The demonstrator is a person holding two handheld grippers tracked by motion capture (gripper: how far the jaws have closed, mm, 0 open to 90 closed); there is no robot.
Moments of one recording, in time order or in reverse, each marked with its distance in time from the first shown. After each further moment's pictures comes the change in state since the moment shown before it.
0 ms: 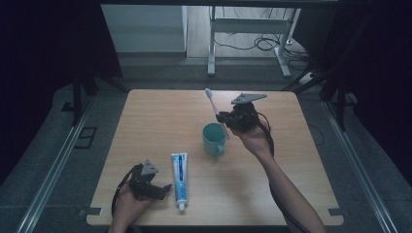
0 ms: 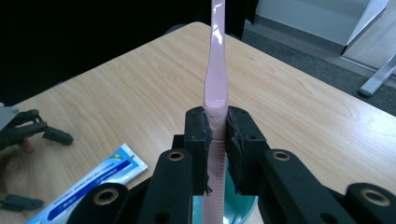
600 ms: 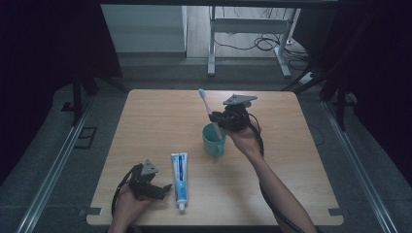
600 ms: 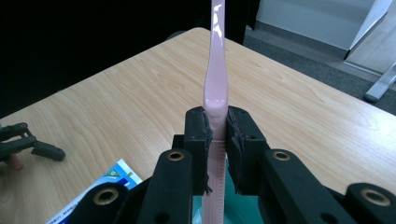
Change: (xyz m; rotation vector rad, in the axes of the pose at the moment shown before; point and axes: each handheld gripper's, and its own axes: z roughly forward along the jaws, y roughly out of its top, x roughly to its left) left arm 0.000 0.000 0.000 0.000 0.000 -0.003; right arm 0.004 -0.004 0.030 -0.025 0.002 0.012
